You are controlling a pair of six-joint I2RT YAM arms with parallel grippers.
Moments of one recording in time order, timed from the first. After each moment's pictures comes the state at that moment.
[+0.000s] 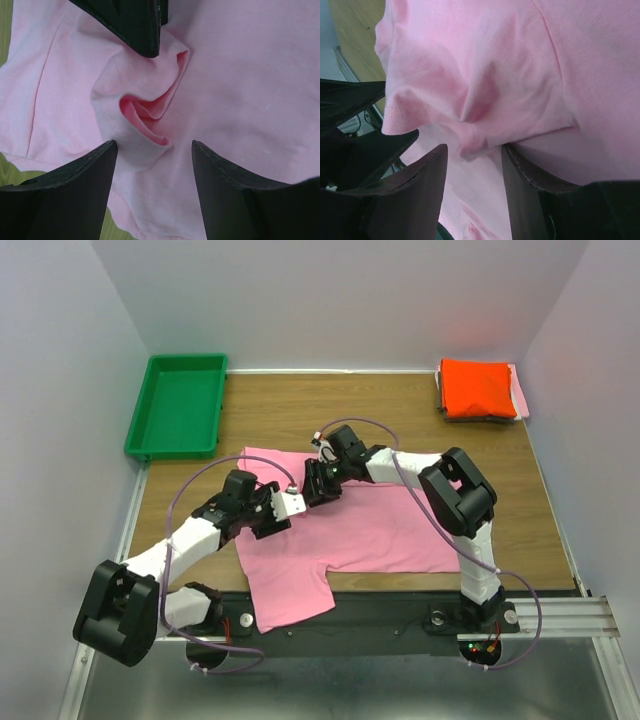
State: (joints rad) left arm -0.42 1.13 0.50 -0.20 0.33 0.84; right arm 0.68 2.10 1.38 -0.19 -0.63 0.59
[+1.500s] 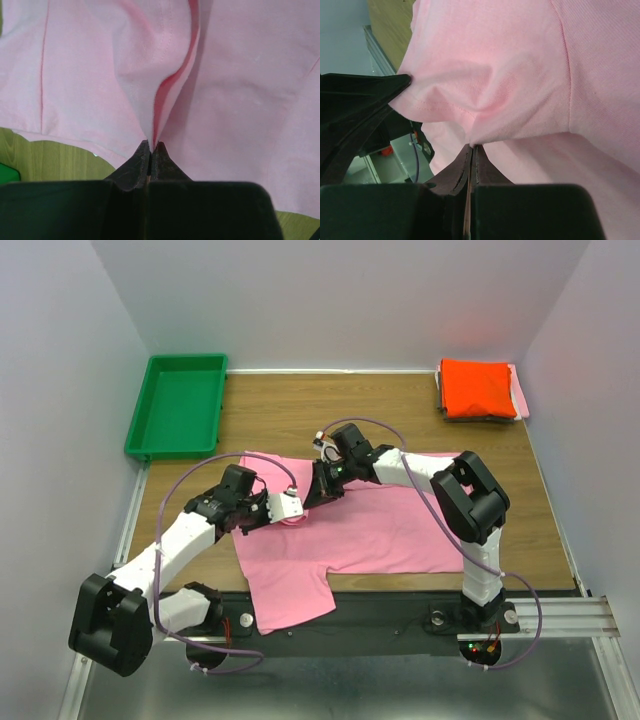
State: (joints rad) left arm -0.44 1.08 0.61 -0.52 0.24 0.91; right arm 0.68 2.01 1.33 -0.19 -0.73 0.63
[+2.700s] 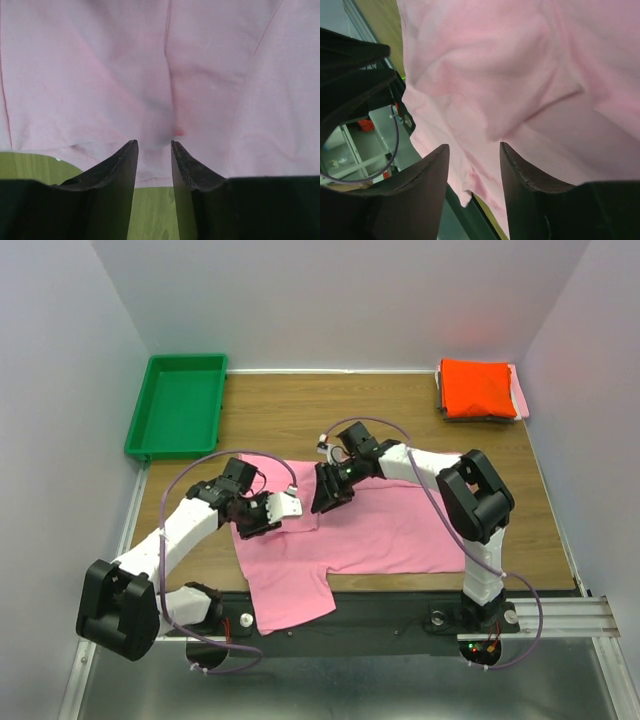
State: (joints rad) left arm -0.42 1.16 0.72 -0.73 0.33 0.94; right arm 0.65 2.00 1.33 -0.35 -0.78 0.44
